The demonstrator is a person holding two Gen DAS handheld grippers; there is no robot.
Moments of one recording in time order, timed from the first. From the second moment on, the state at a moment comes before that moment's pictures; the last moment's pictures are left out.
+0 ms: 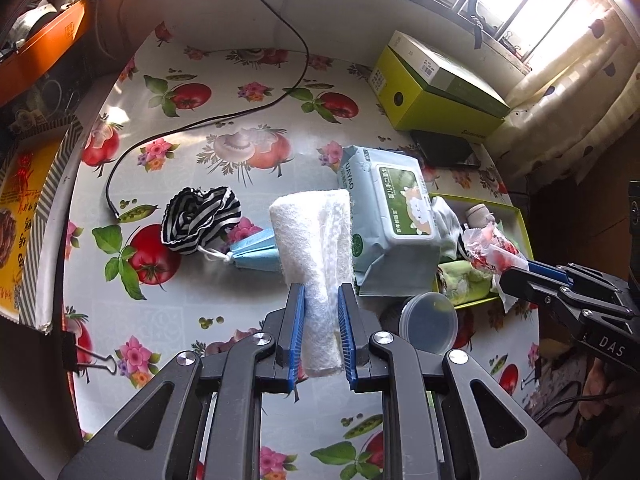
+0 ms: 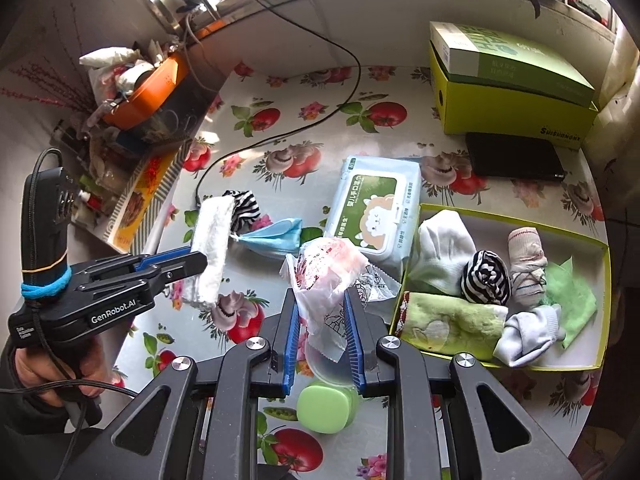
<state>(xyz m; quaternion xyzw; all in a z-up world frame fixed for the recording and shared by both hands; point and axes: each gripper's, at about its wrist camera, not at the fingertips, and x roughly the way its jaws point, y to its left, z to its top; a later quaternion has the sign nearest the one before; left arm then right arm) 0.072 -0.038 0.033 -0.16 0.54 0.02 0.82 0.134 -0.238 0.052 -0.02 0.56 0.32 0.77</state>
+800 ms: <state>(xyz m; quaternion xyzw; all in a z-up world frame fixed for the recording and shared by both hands) 0.150 -0.154 0.042 -0.07 0.56 -0.10 0.82 0.170 -0.369 0.028 0.06 0.56 0.20 0.80</state>
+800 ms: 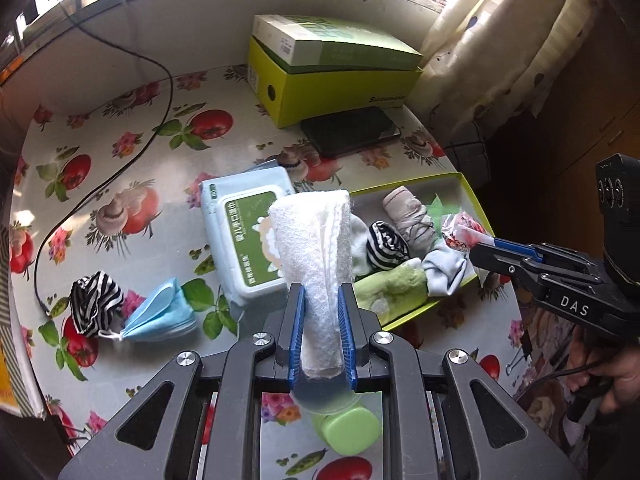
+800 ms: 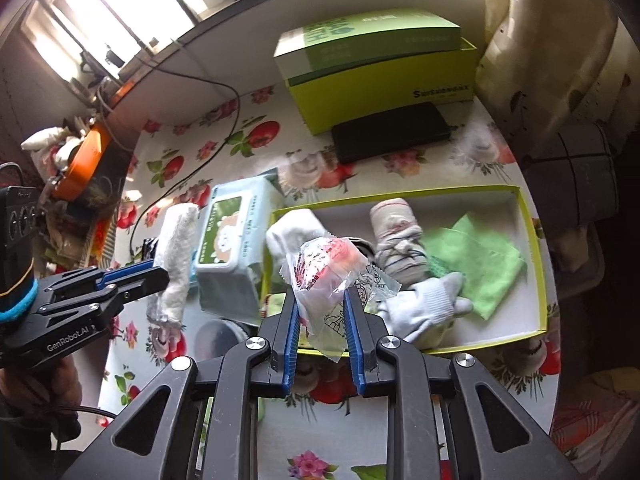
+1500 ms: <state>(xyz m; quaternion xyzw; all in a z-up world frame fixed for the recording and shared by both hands) 0.198 -0.231 0.036 -0.03 0.57 -0.16 0.81 0.207 -0.455 -0.050 0.06 0.61 0.10 0.78</state>
